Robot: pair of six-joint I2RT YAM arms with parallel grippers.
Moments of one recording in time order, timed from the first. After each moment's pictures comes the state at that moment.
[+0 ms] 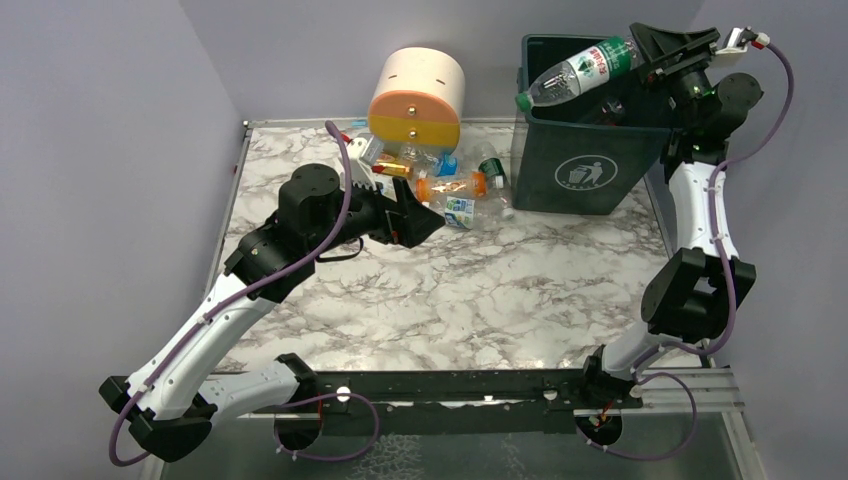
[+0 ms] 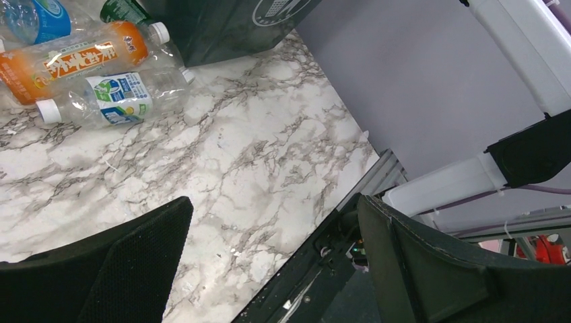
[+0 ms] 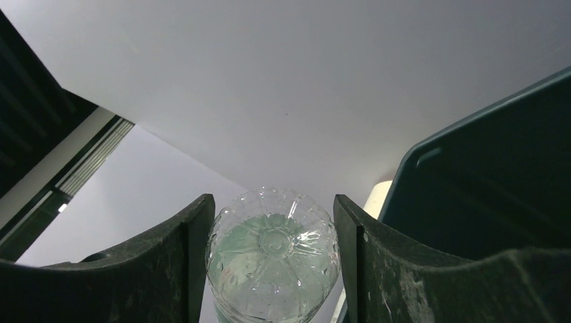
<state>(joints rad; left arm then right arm) -0.72 1.01 1.30 -0.55 0.22 -0.56 -0.30 1.65 1.55 0.56 -0.63 1.36</state>
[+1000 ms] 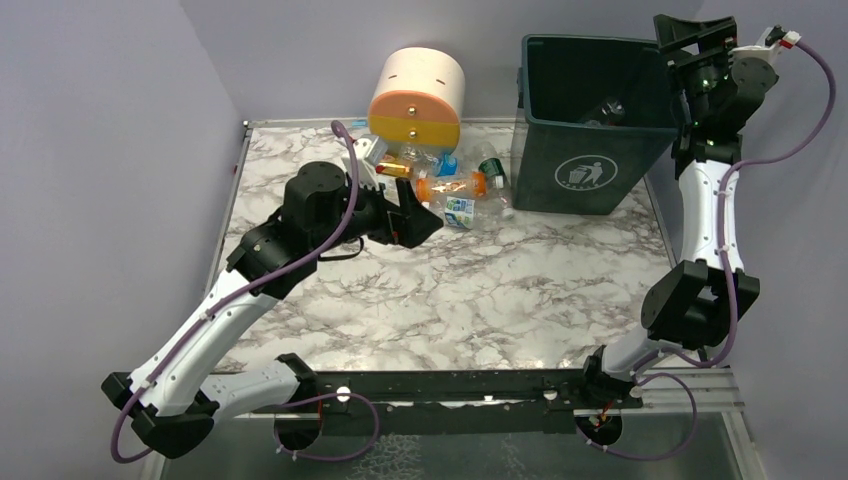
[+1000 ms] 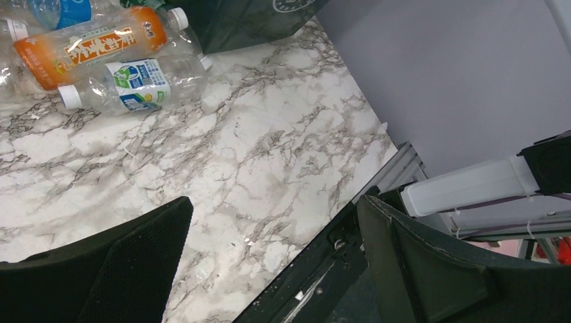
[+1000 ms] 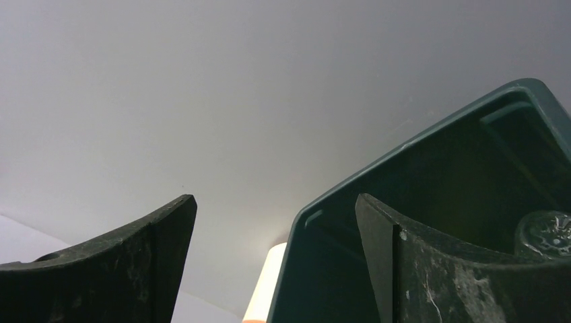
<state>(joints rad) -0.72 1.02 1.31 -0.60 0.19 -0.53 -0.31 1.61 1.64 0.25 -0.30 1.02</state>
